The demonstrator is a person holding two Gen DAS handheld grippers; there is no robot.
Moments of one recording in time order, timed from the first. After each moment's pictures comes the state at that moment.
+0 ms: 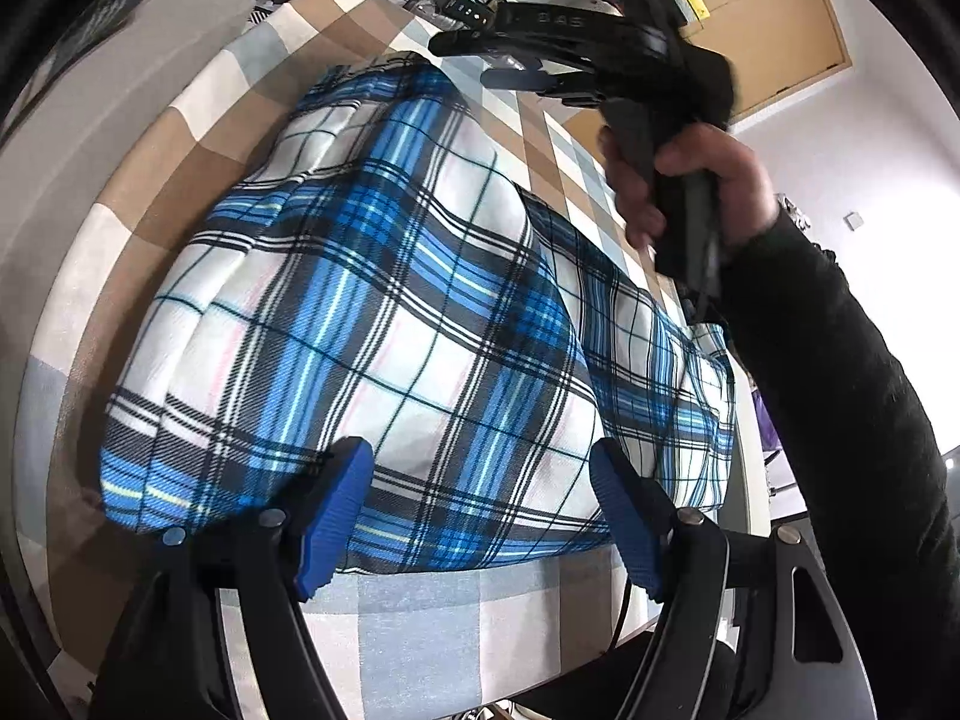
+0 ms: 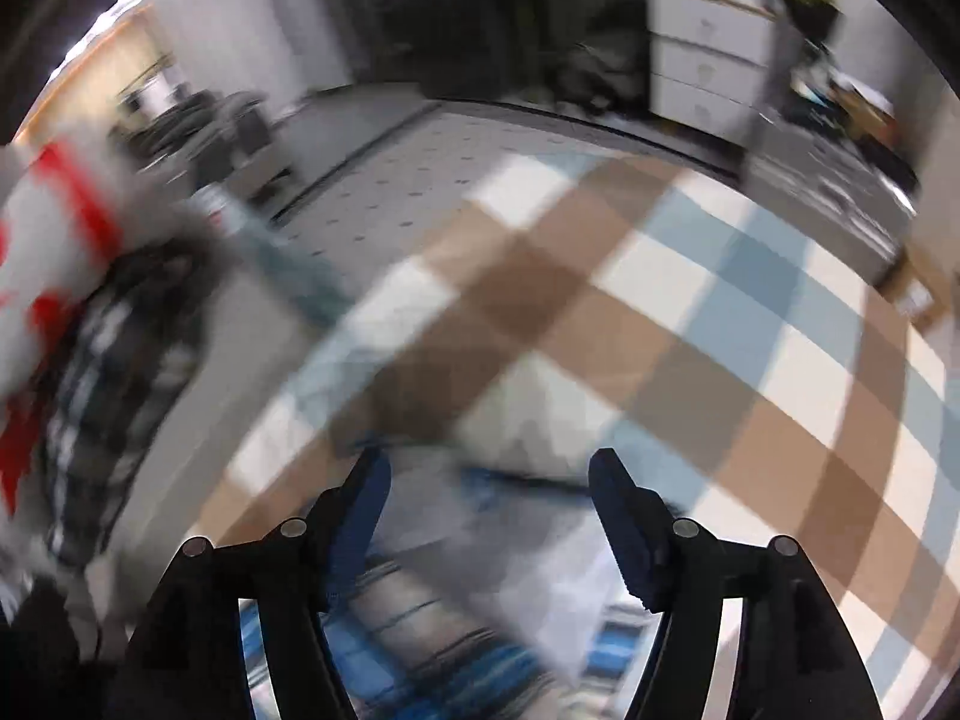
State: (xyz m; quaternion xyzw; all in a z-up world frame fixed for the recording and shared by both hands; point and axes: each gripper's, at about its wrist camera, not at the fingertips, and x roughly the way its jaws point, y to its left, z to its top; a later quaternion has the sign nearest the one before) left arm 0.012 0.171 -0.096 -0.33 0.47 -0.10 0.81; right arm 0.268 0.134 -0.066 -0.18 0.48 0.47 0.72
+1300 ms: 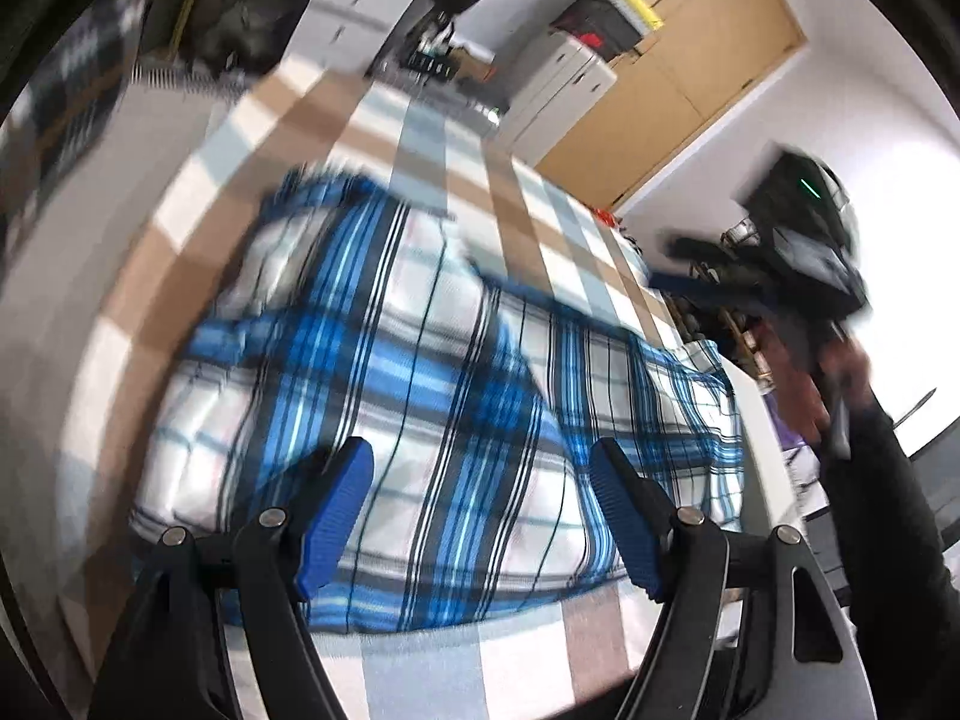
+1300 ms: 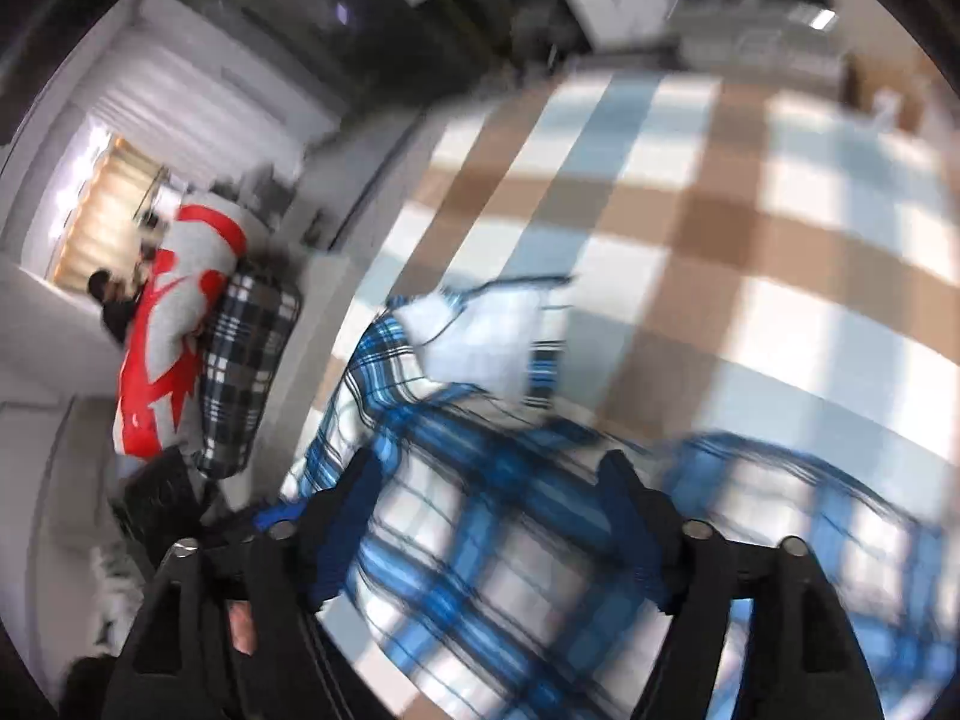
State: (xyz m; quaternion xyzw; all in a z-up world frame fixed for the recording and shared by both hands) left arm 0.020 0.162 -0.060 -0.26 0.41 -0.09 0.87; right arm 0.243 -0.078 -0.015 -0.02 0.55 0.48 0.69
